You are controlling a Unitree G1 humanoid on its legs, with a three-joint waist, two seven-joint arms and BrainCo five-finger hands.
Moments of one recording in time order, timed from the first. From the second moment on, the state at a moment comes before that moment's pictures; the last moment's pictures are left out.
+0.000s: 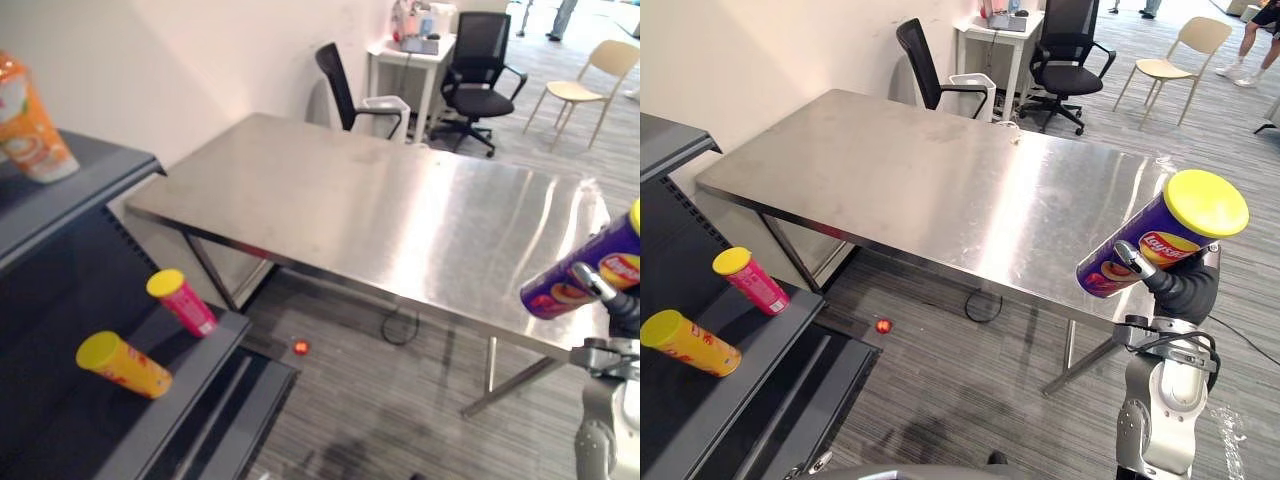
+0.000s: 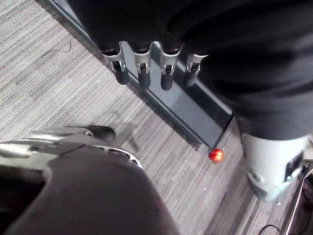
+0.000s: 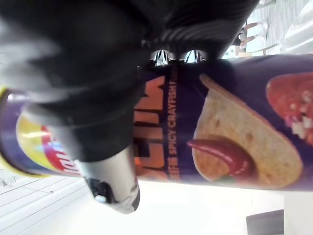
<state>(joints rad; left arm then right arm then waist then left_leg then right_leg) 0.24 0.09 0.28 1.06 -0.07 -0.12 0.02 0.14 -0.15 -0.41 -0.39 0.36 -0.22 0.03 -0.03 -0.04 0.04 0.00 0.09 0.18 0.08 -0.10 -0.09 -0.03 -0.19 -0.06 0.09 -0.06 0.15</state>
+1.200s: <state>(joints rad) 0.21 0.04 0.40 1.06 -0.13 -0.08 0.01 0.02 -0.05 -0.35 -0.30 0.27 -0.22 -0.09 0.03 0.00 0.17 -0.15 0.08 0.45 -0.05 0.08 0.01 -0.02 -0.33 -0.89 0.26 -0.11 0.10</state>
